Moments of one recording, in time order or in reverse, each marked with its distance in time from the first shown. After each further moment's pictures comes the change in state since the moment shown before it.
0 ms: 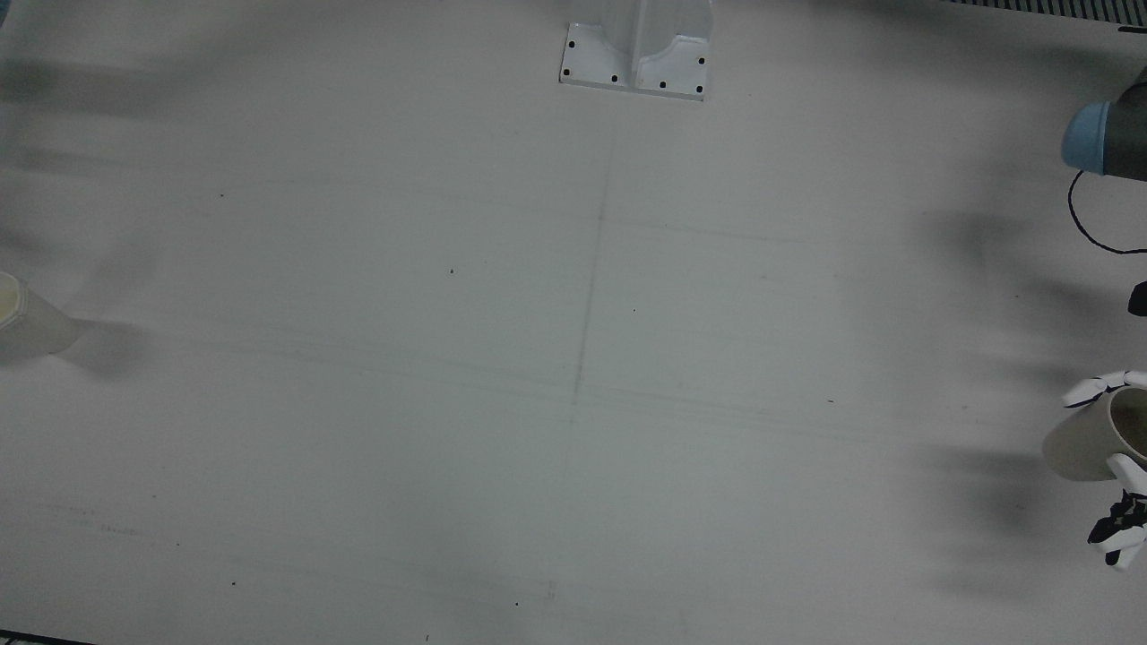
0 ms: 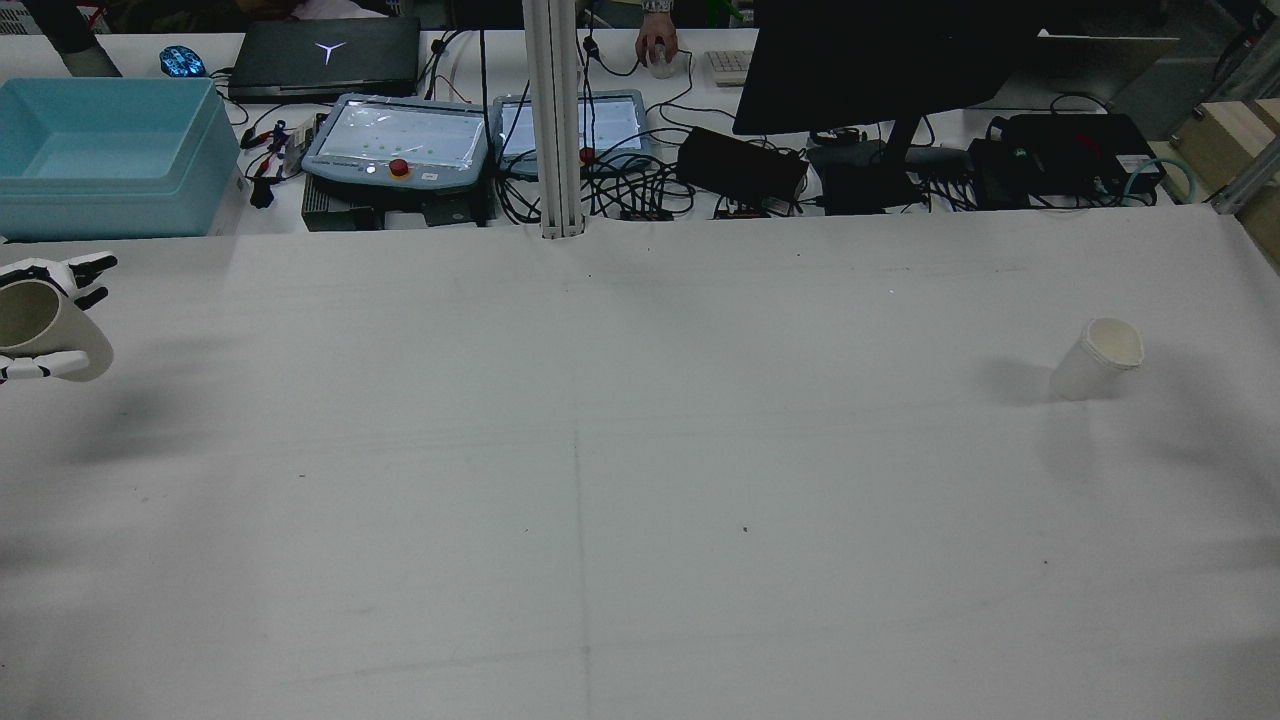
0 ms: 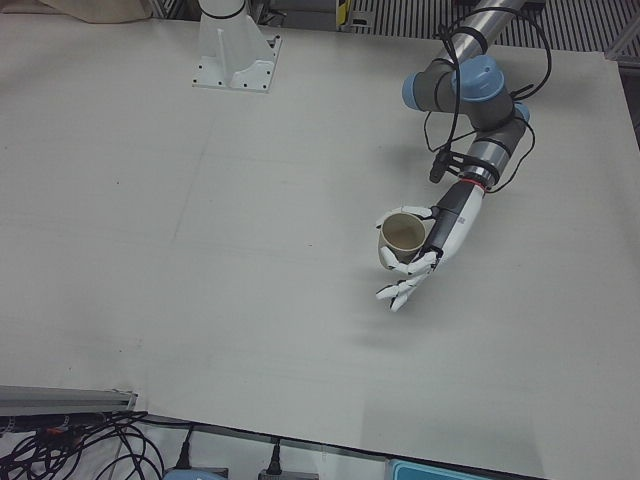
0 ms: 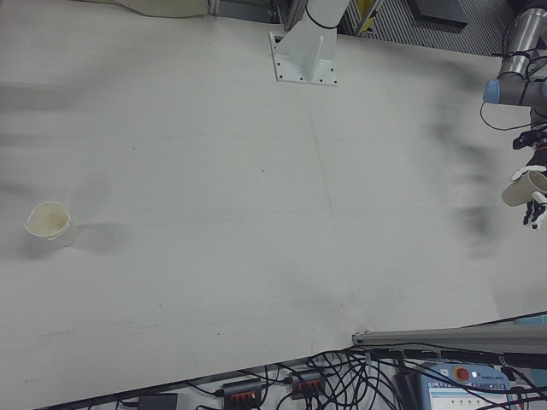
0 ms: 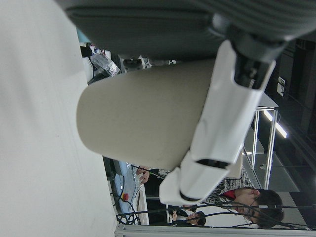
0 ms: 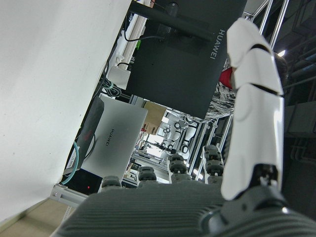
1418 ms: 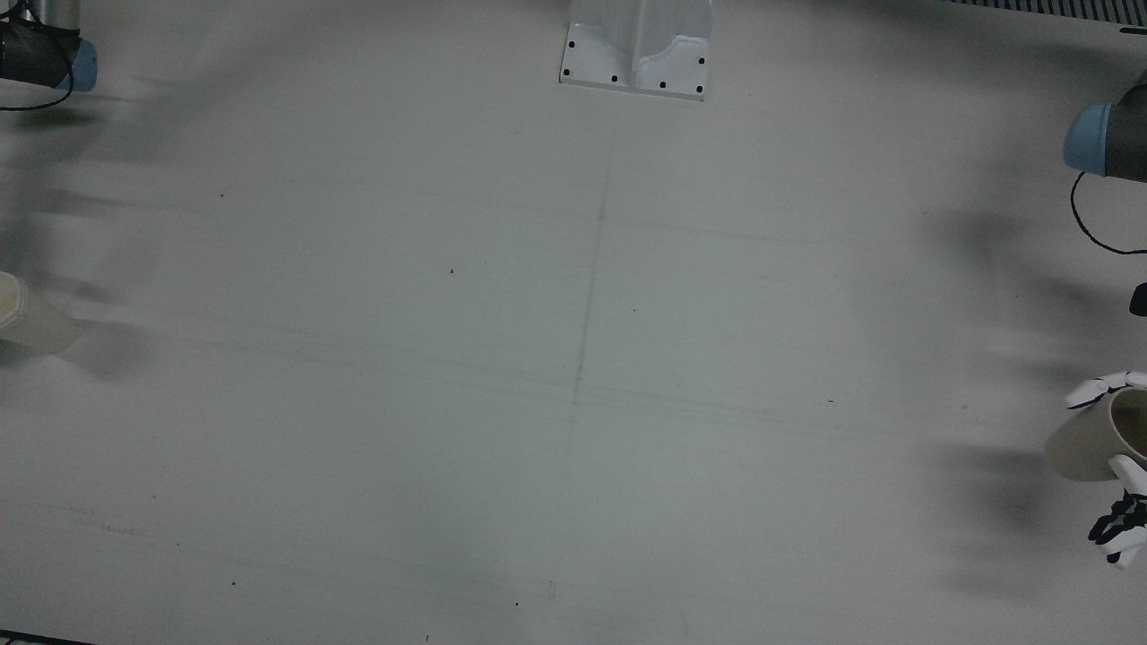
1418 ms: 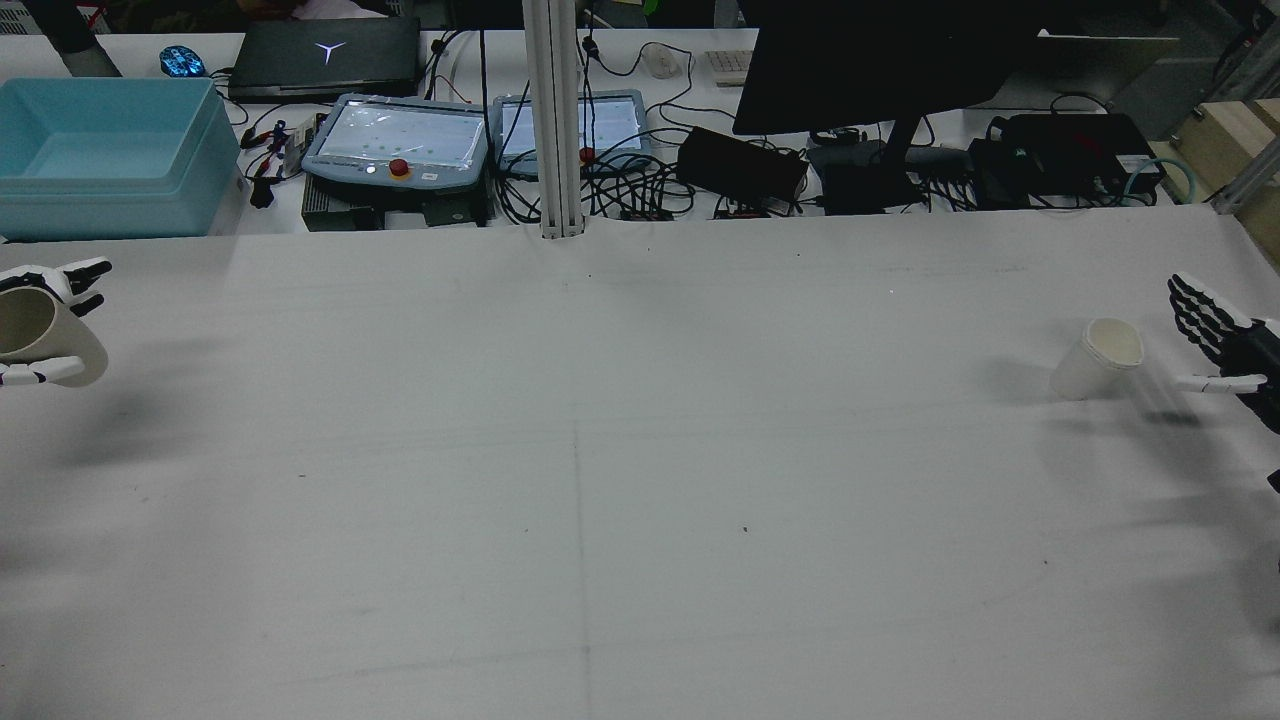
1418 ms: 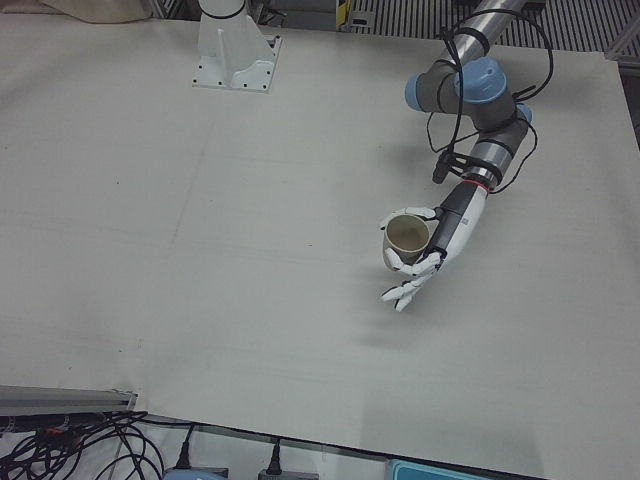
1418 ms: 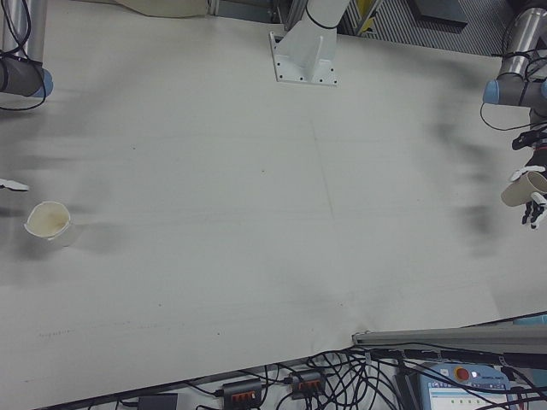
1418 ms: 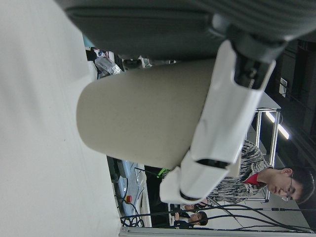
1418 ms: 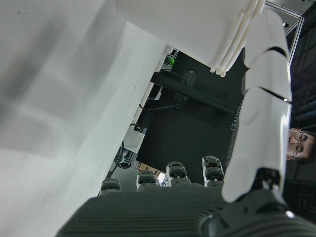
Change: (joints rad) left arm 0.002 0.010 0.012 -0.012 -0.001 -0.001; right arm -0.348 0.086 -0.041 0.008 0.217 -0.091
